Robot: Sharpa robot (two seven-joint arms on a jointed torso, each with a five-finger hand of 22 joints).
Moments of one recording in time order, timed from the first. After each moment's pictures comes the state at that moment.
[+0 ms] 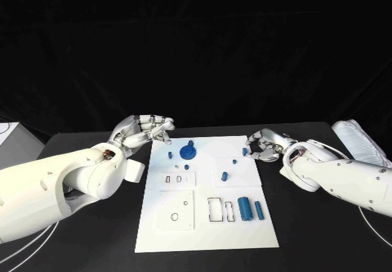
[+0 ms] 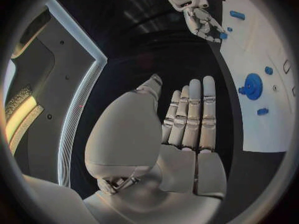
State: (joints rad) left arm 1.23 -0.98 0.01 1.67 -0.14 -0.35 0.38; left_hand 1.47 -0.16 0.21 0.28 0.06 0.83 0.20 0.30 0.20 1.09 0.15 0.09 0.08 0.94 0.09 0.74 0.59 0.17 0.86 0.19 0.76 0.43; right arm 1.28 -0.76 -0.16 1.22 -1.21 -0.44 0.02; right_hand 1.34 -0.21 0.40 0.07 0.14 0.90 0.17 0.14 0.34 1.47 0.08 1.51 1.31 1.47 0.00 1.57 1.31 0.01 1.47 0.11 1.57 1.31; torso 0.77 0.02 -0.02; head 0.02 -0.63
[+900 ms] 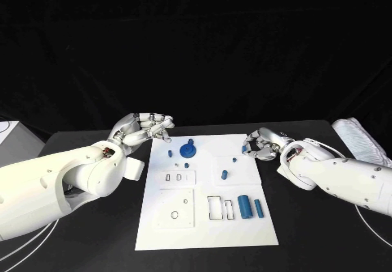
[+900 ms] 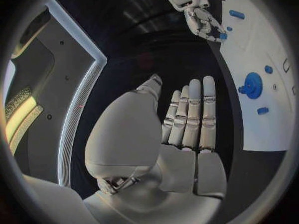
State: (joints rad) left arm 1.23 -0.98 0.01 1.66 -0.14 -0.35 0.38; left_hand 1.47 -0.16 0.21 0.28 0.06 0.83 0.20 0.30 0.20 1.09 0.15 0.09 0.08 0.94 0.09 0.74 0.59 0.17 0.86 0.19 0.76 0.43; right arm 1.27 -0.74 -0.16 1.22 -1.22 -0.44 0.01; right_hand 1.33 -0.20 0.42 0.07 0.14 0.93 0.17 0.15 0.34 1.47 0.08 1.51 1.31 1.47 0.00 1.57 1.31 0.01 1.47 0.11 1.57 1.31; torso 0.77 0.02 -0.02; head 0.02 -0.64
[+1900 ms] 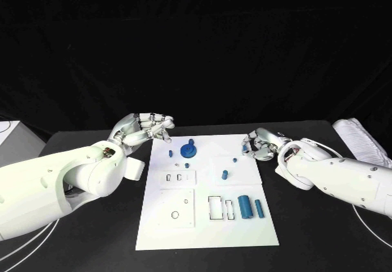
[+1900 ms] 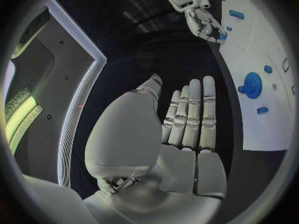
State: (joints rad) left arm 1.23 -0.98 0.01 1.67 -0.14 -0.35 0.38; left_hand 1.47 -0.16 0.21 0.28 0.06 0.83 0.20 0.30 0.20 1.09 0.15 0.09 0.08 0.94 0.09 0.74 0.59 0.17 0.86 0.19 0.76 0.43; right arm 1.27 -0.72 -0.16 1.21 -1.23 -0.43 0.01; right_hand 1.33 -0.19 0.44 0.07 0.14 0.95 0.16 0.16 0.34 1.47 0.08 1.52 1.31 1.47 0.00 1.57 1.31 0.01 1.47 0.11 1.57 1.31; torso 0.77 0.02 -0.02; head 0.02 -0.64
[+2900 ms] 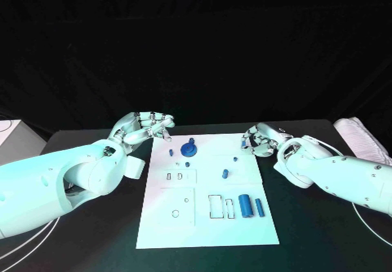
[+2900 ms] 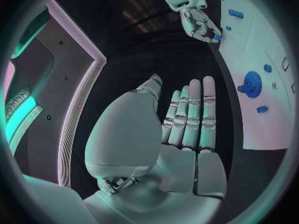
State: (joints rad) left arm 1.23 -0.99 0.01 1.66 -0.14 -0.35 0.37; left_hand 1.47 -0.16 0.21 0.28 0.06 0.83 0.20 0.30 0.20 1.09 0.15 0.09 0.08 0.93 0.09 0.74 0.59 0.17 0.86 0.19 0.77 0.43; right arm 1.30 -0.74 -0.16 1.28 -1.23 -0.49 -0.02; right_hand 1.29 -0.16 0.48 0.07 0.11 1.03 0.12 0.22 0.36 1.47 0.04 1.53 1.31 1.47 -0.03 1.57 1.31 0.01 1.47 0.08 1.57 1.31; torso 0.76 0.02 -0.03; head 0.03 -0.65
